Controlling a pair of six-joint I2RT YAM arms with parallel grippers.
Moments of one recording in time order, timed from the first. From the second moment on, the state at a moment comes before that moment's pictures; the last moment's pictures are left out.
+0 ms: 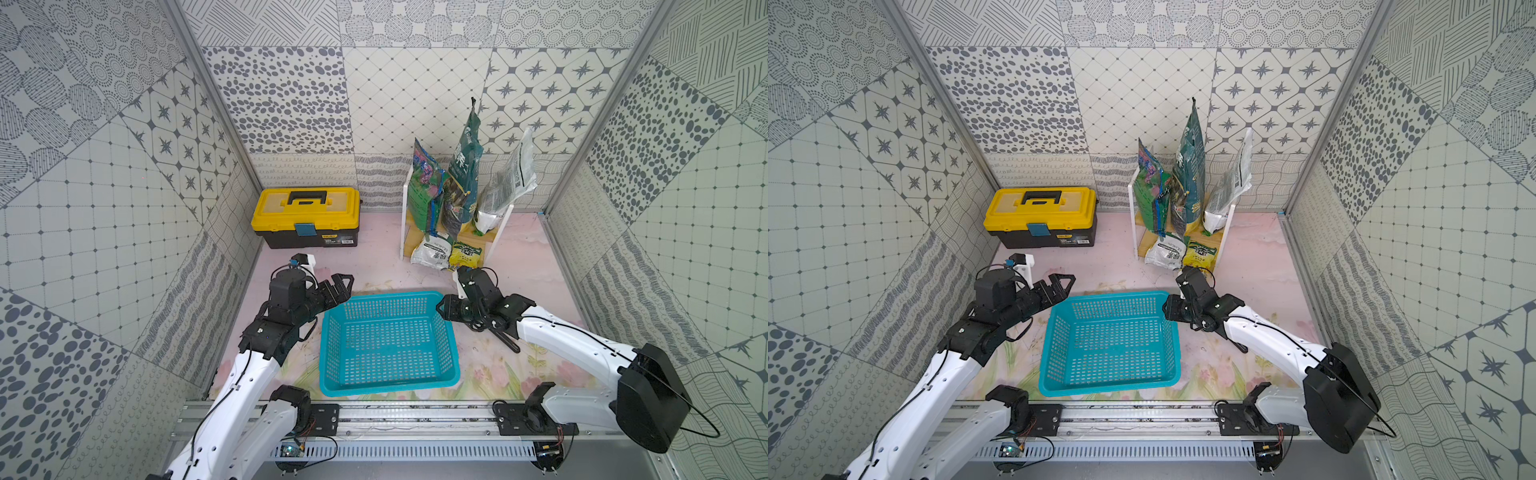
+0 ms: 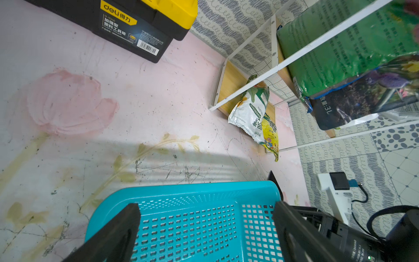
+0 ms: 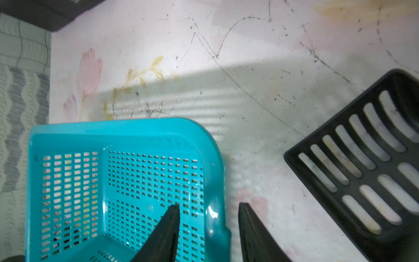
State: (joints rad) left arm -0.17 0.79 0.75 -0.49 0.22 -0.63; right arm 0.67 1.27 0.79 -0.39 -0.07 0.73
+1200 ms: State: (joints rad) left arm -0.62 1.21 1.31 -0.62 0.03 -0.60; right arm 0.69 1.22 0.72 -0.21 0.14 0.95
